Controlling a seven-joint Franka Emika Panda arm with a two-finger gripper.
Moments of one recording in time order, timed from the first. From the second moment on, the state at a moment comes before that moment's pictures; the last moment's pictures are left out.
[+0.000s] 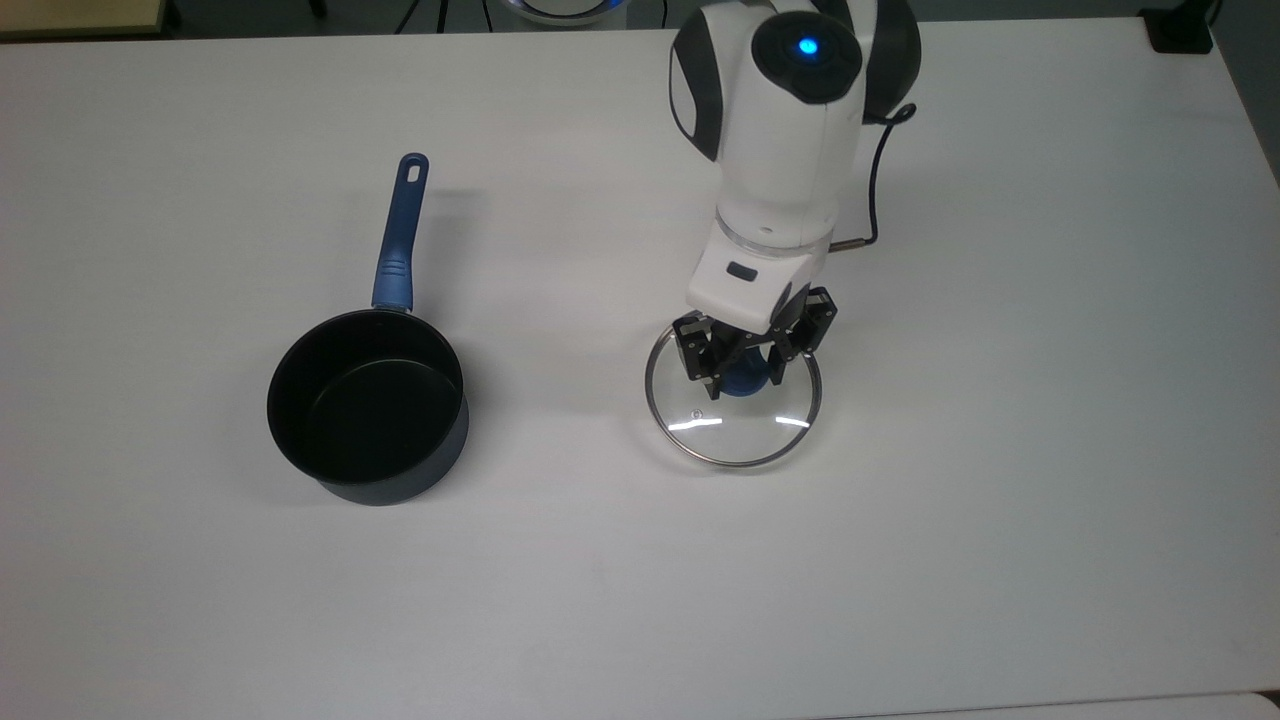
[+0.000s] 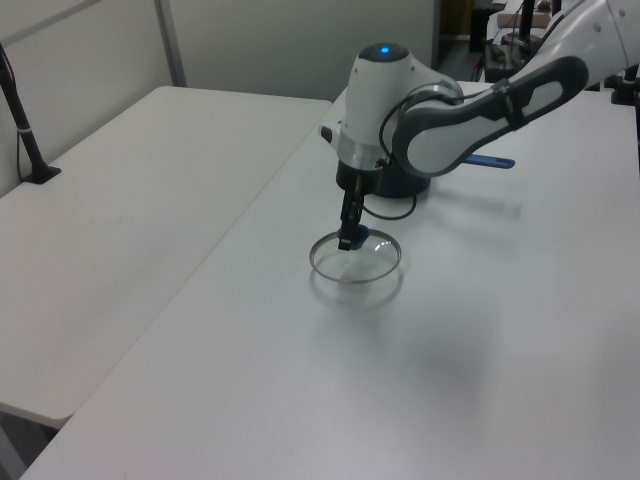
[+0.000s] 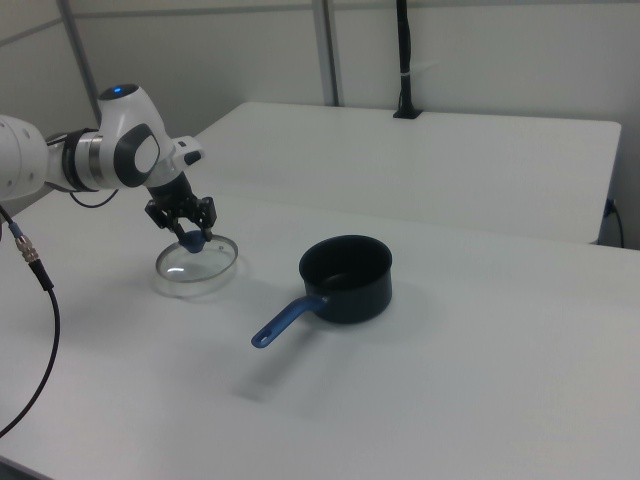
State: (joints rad) arm 0.48 0.55 -0.20 -1.51 0.03 2.27 -0.02
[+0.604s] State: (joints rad) arm 0.50 0.60 -0.20 -1.51 0.03 2.32 0.04
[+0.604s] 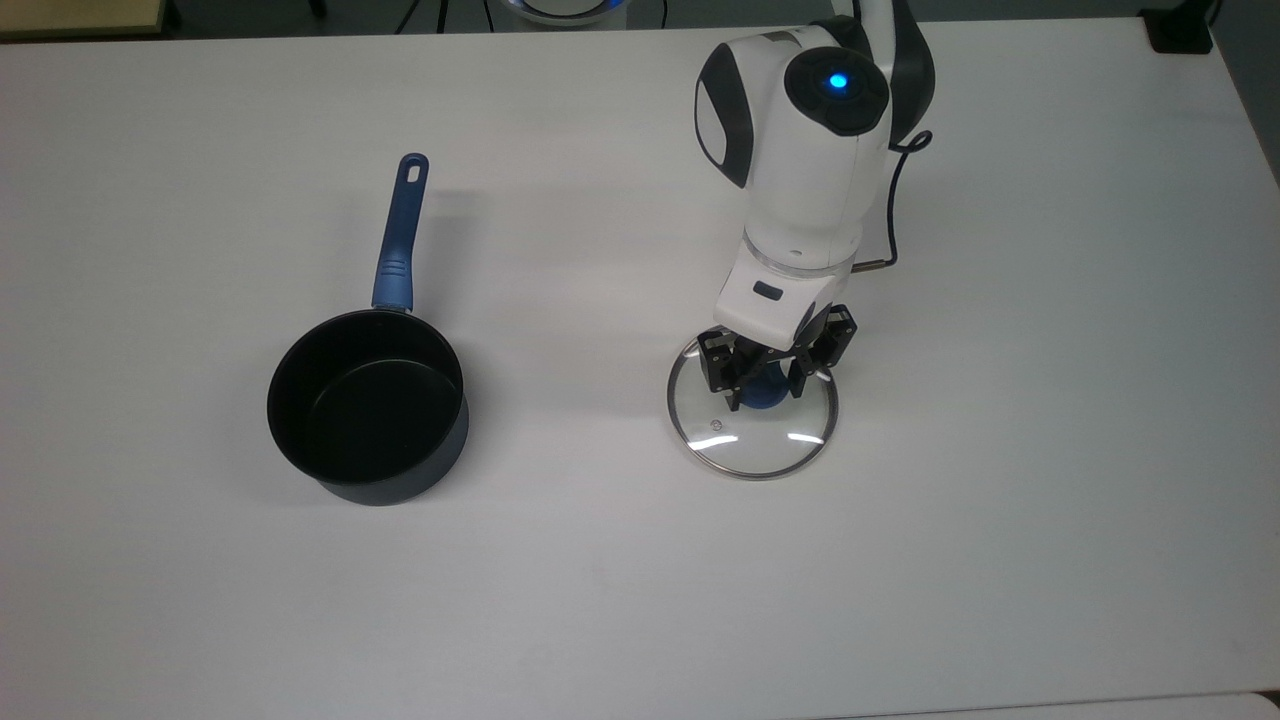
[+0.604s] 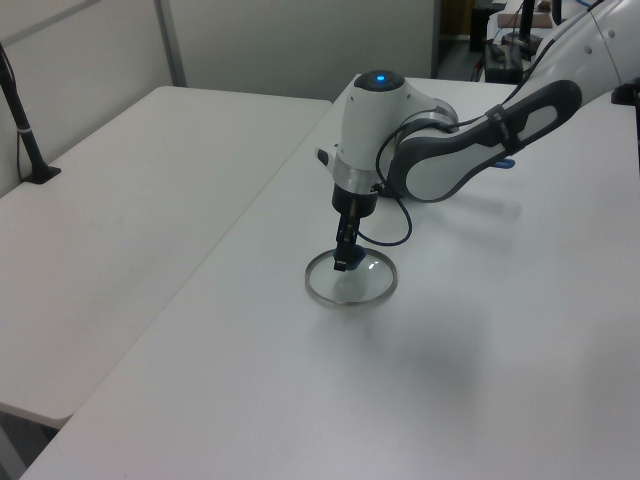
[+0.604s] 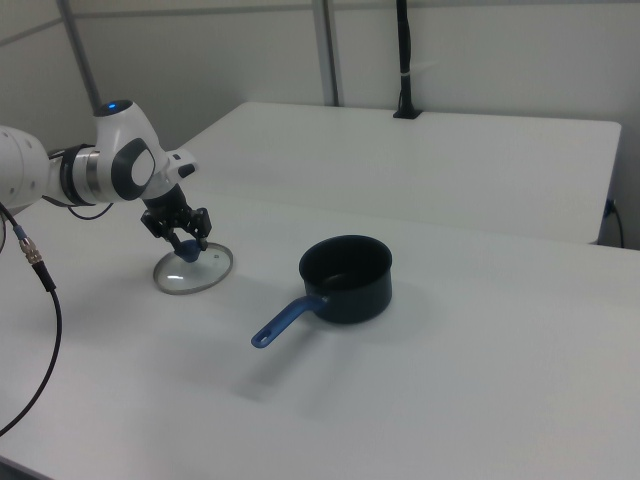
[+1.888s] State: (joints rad) arm 0.32 0.28 -0.24 -1.49 -0.03 1.78 0.10
